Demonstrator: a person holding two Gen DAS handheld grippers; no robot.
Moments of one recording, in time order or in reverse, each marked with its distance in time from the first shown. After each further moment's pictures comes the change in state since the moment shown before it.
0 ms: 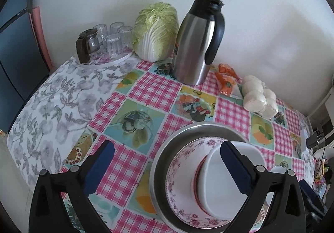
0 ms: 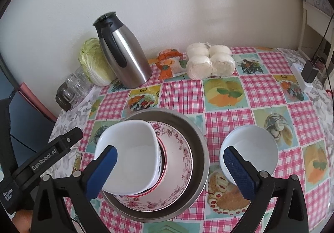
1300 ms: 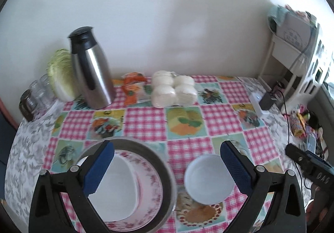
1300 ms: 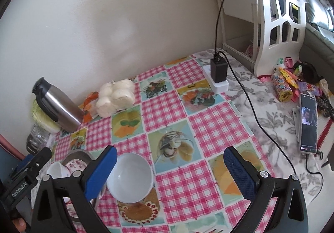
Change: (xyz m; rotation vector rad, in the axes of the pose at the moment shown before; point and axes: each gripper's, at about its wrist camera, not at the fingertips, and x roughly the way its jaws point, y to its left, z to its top) left arm -0.042 -0.201 -0.033 0.412 -0.063 -0.204; right arm -0.082 -0.205 0.014 0.256 -0.106 -0.225
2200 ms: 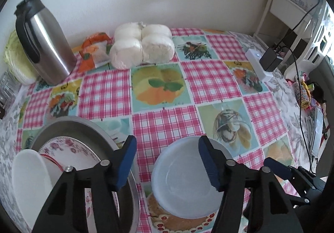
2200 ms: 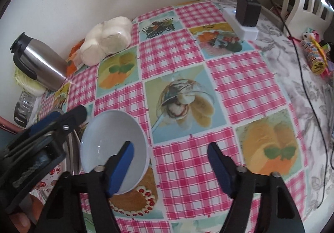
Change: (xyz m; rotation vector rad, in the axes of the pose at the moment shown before) left arm 0.112 -0.043 -0.021 0.056 0.255 -0.078; right arm 0.109 0.015 -0.043 -0.061 0.305 0.021
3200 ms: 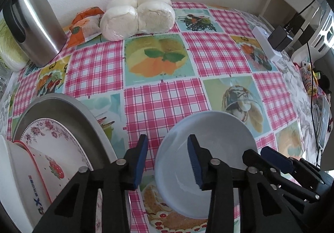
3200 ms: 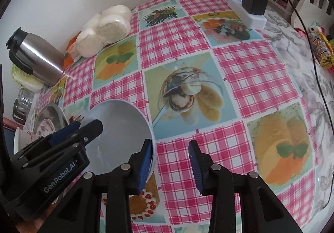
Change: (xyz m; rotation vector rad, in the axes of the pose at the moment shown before) left arm 0.040 -0.001 -0.018 0.009 0.123 -0.005; right arm 0.024 0.000 -0.002 0.001 0.047 0.006
